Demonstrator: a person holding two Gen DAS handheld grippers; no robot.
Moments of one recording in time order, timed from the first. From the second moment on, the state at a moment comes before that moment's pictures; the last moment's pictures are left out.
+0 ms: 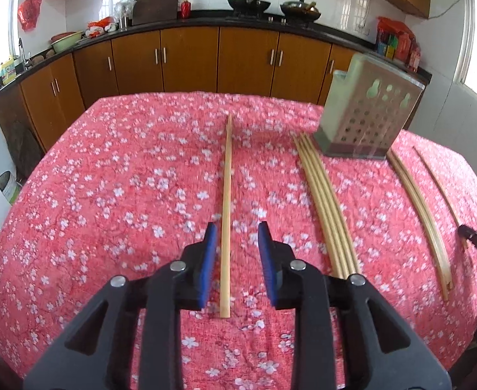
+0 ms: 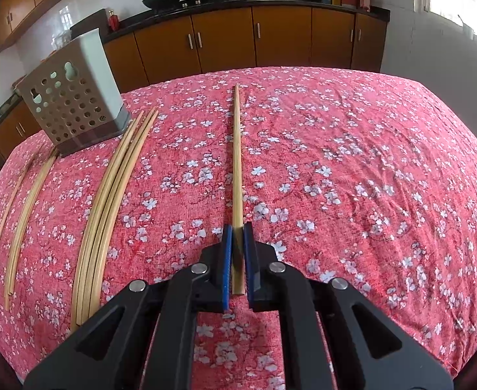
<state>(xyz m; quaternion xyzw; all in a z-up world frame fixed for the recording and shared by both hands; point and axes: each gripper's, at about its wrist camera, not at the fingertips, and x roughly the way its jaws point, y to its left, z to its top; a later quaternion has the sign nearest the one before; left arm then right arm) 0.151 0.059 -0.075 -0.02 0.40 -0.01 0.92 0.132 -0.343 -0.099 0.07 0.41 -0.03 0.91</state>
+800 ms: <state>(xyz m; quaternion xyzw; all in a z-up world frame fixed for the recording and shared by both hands) 0.137 0.060 -0.024 -0.02 0.34 -0.02 0.94 0.113 -0.341 -0.030 0.08 0.31 -0.02 0.95</state>
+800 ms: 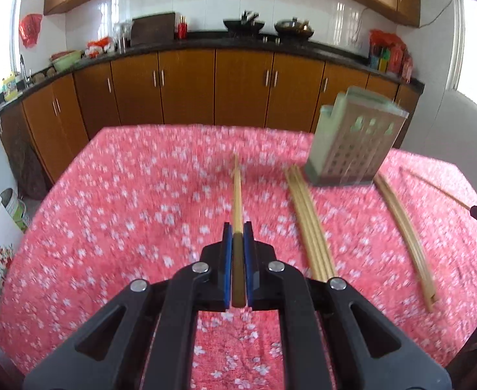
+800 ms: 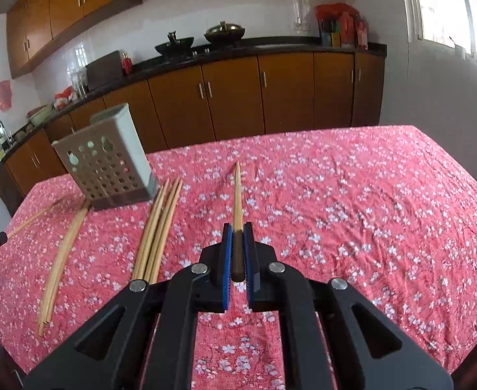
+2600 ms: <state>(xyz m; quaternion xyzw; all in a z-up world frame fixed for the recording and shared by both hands) 0.232 -0.036 0.136 -0.08 0.16 -0.08 0.98 0.187 -0.249 0.129 0.08 0.10 0.07 0.99</state>
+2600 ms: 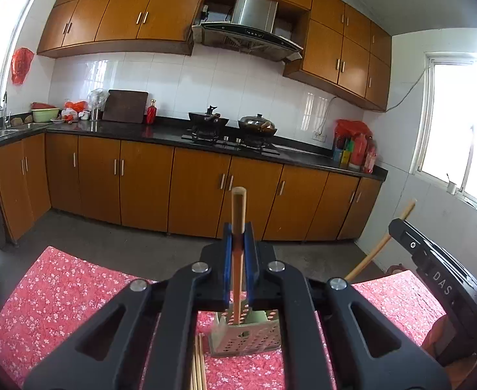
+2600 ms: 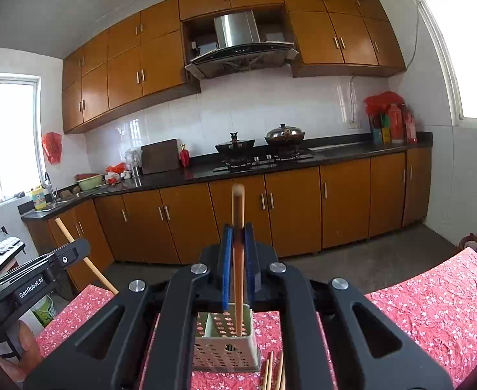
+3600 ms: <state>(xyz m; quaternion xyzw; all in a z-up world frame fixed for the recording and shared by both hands) 0.157 0.041 -0.037 -0.06 0.37 -0.03 0.93 0.139 -0.271 -0.086 0.10 0.43 0.07 0.90</state>
